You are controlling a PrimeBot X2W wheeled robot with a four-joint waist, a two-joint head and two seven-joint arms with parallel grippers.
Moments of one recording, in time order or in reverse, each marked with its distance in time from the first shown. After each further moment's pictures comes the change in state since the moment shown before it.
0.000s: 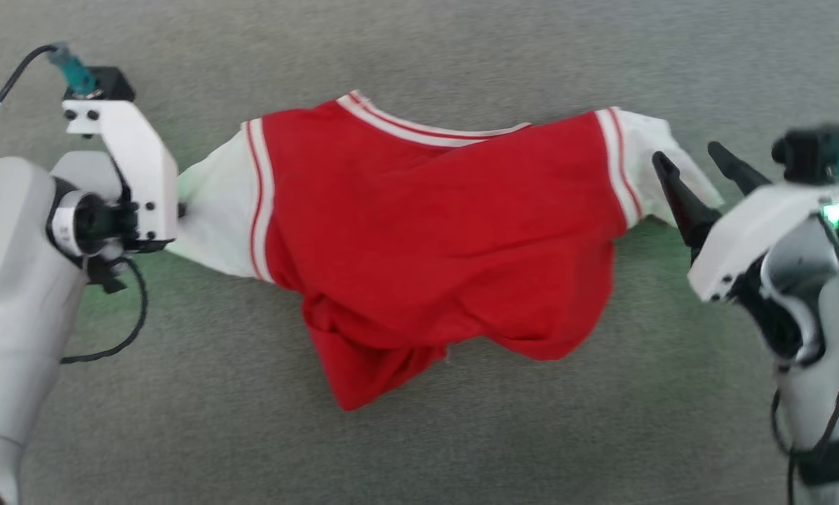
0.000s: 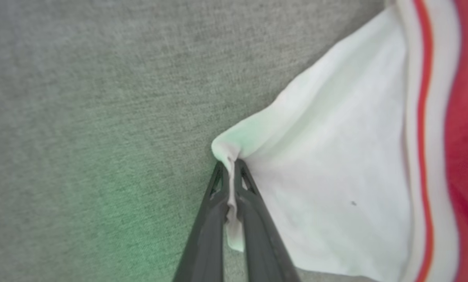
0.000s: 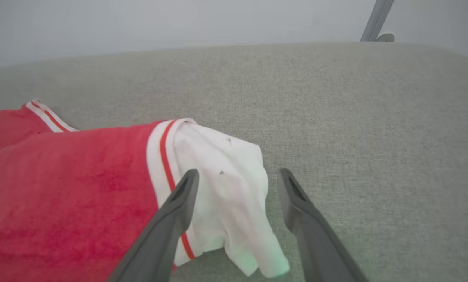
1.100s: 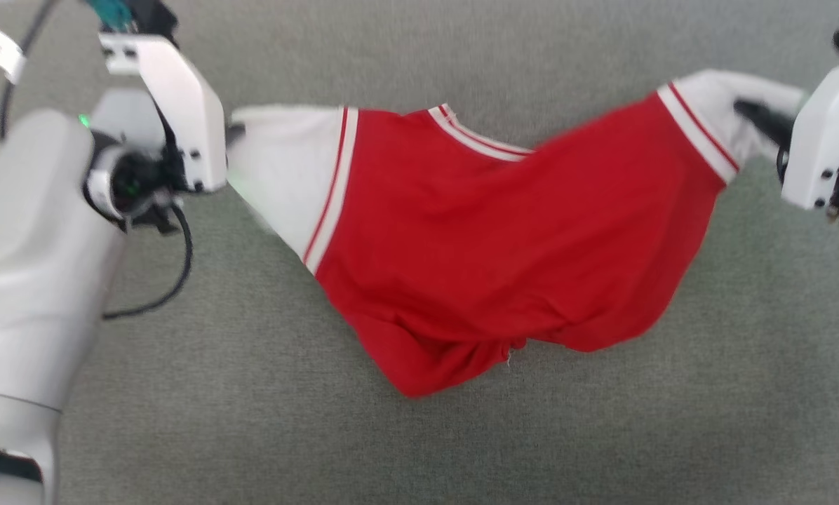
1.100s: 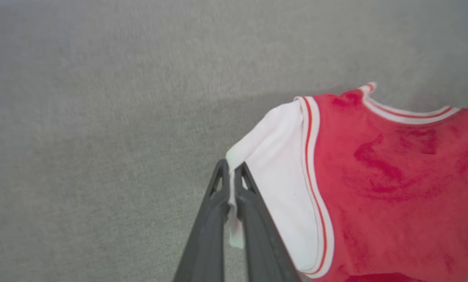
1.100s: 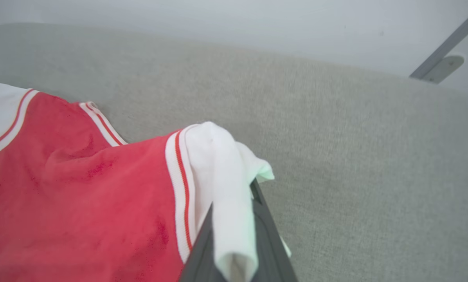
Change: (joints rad) left arm -0.076 -0.089 0.021 -0.010 -0.026 -0.049 -0.181; right arm -0.313 -0.307 0.228 0.164 0.340 0.000 0.375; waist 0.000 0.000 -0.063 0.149
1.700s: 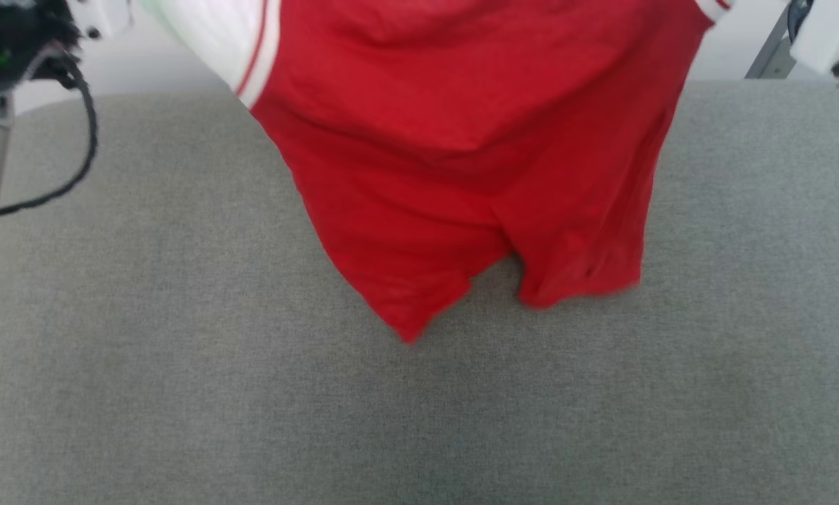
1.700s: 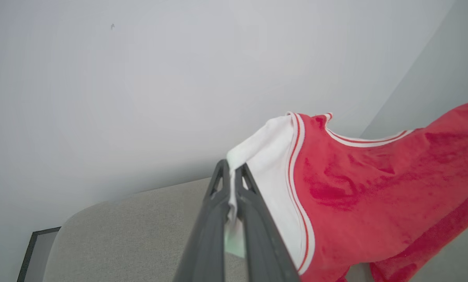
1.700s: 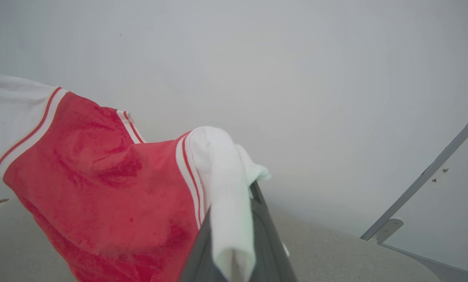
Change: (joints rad) left arm -0.181 0.105 0.080 -0.203 0.027 0.031 -0.066; right arm -0.239 0.083 -0.032 -0.045 -0.035 0.000 -0.060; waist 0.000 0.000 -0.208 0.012
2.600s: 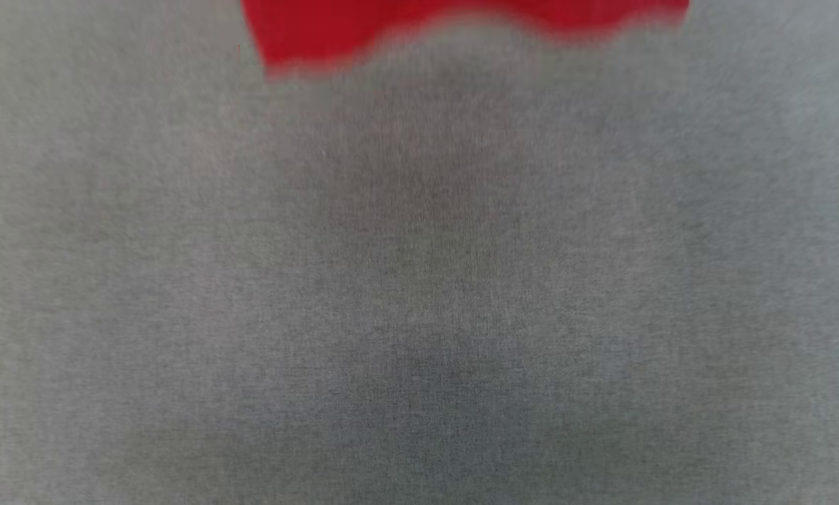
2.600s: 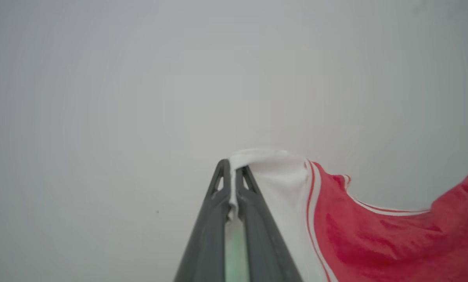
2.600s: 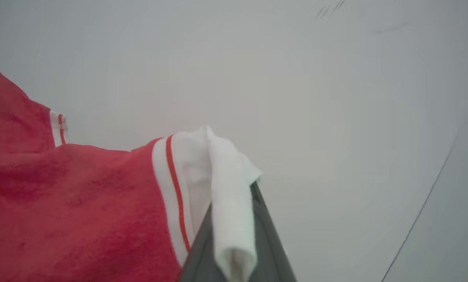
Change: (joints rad) left arm -0.441 -0.074 0.015 0.201 0.256 0.001 -0.612; right arm -0.517 0.138 0.003 0.453 -0.445 0.000 -0.682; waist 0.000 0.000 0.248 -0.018
